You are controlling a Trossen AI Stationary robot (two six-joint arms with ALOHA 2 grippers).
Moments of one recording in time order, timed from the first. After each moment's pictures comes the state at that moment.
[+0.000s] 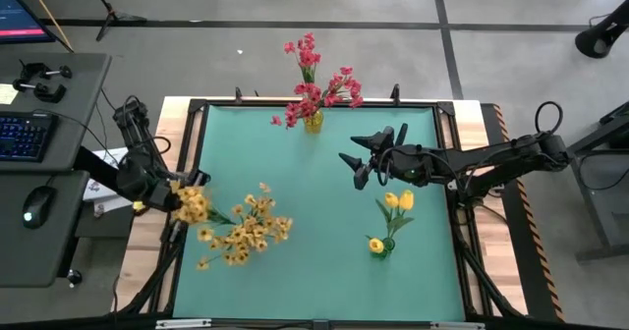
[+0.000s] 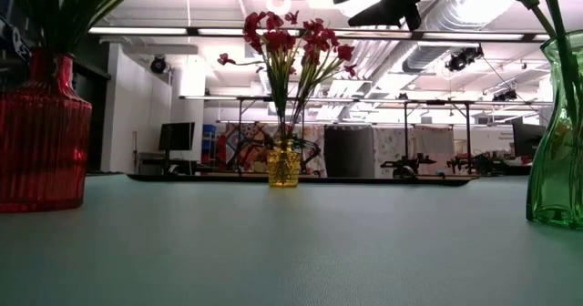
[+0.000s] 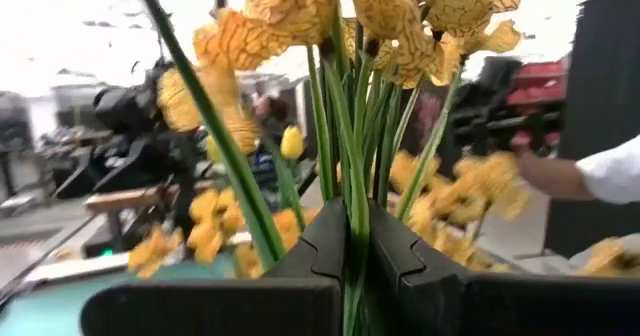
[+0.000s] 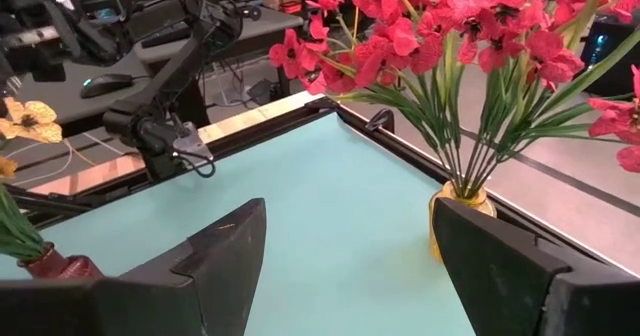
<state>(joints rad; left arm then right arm) -1.06 0.35 0.28 0.36 -0.74 0.27 0.11 1.22 0.89 0.04 0.60 0.29</state>
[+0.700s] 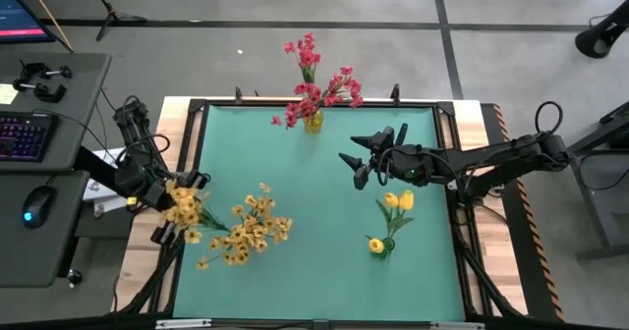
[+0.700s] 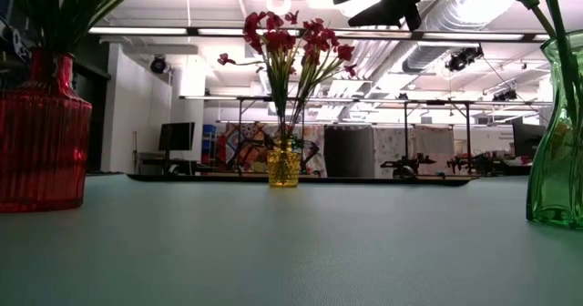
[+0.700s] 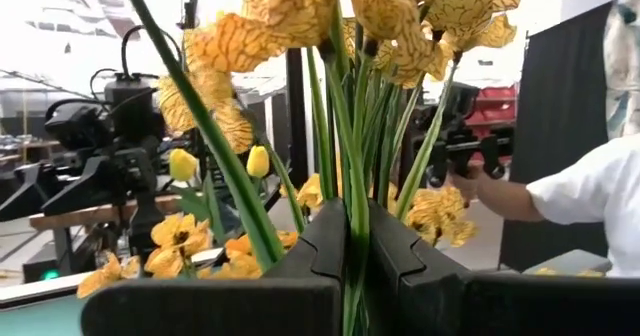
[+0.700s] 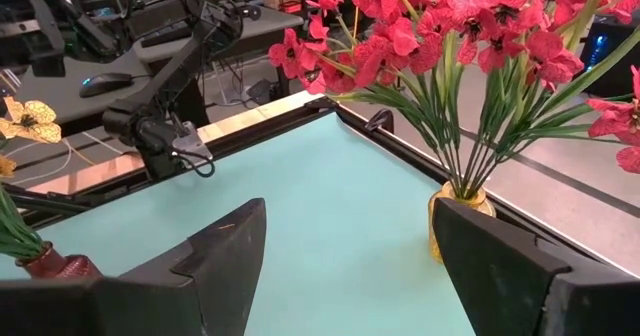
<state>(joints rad) -1.06 0.34 0.29 0.37 -0.63 0.24 0.11 1.22 0.89 0.04 0.60 0.29</state>
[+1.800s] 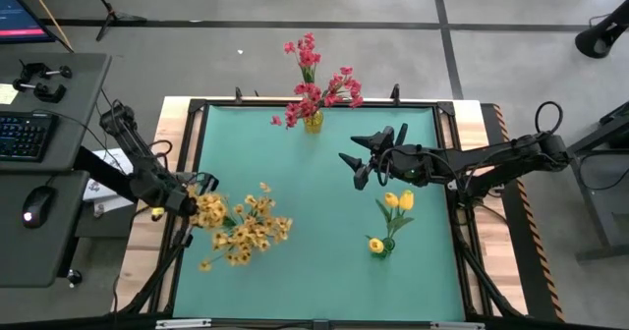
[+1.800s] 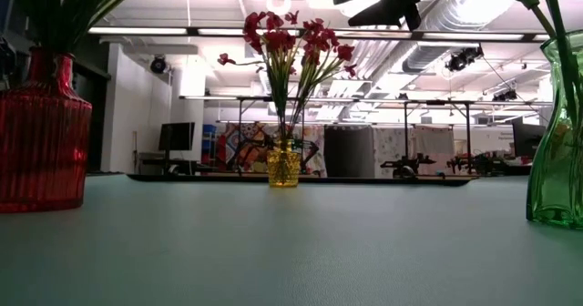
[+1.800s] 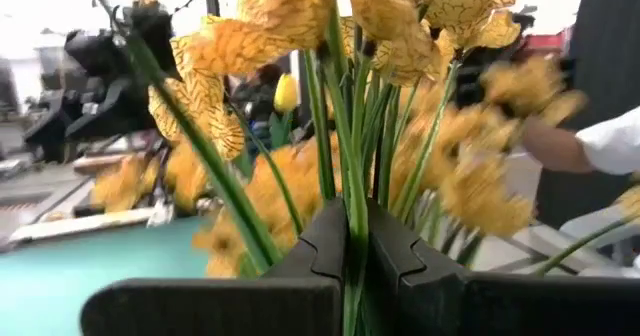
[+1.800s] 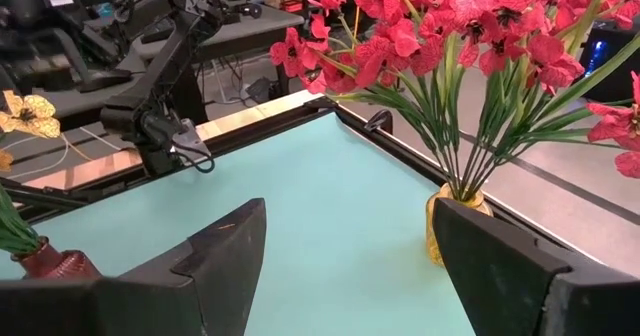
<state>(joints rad) -0.89 0.41 0.24 0.34 -0.57 0.14 0.11 1.22 0.89 0.04 0.60 0.27</state>
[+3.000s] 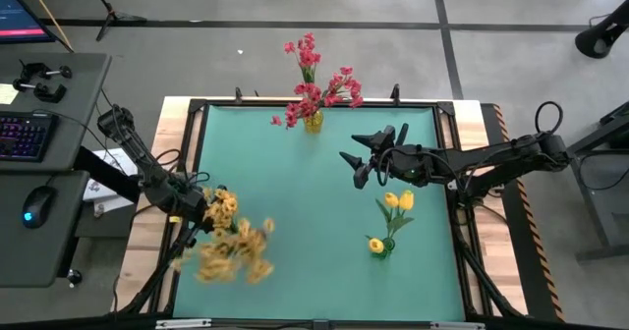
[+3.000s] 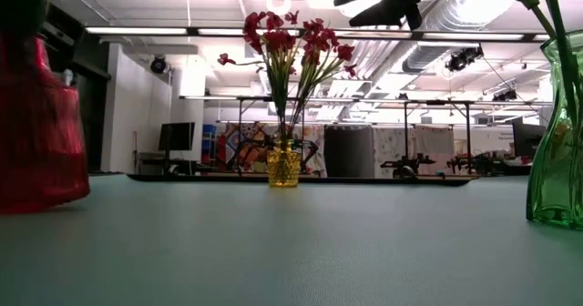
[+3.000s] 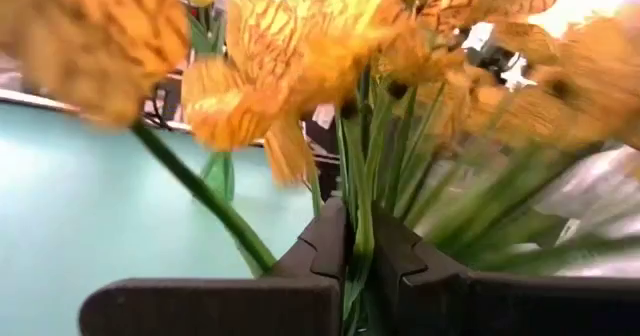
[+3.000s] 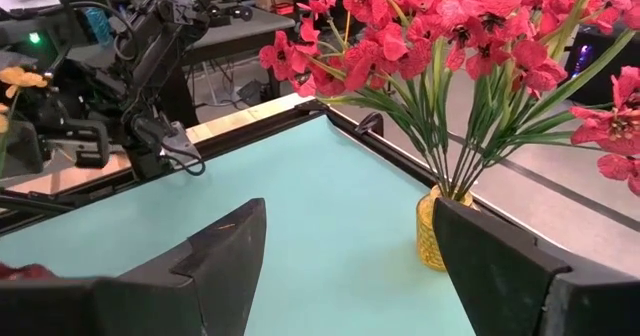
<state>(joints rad) -0.85 0.41 0.01 0.47 -0.49 -0.26 0.11 1.22 0.89 0.04 0.62 0.26</state>
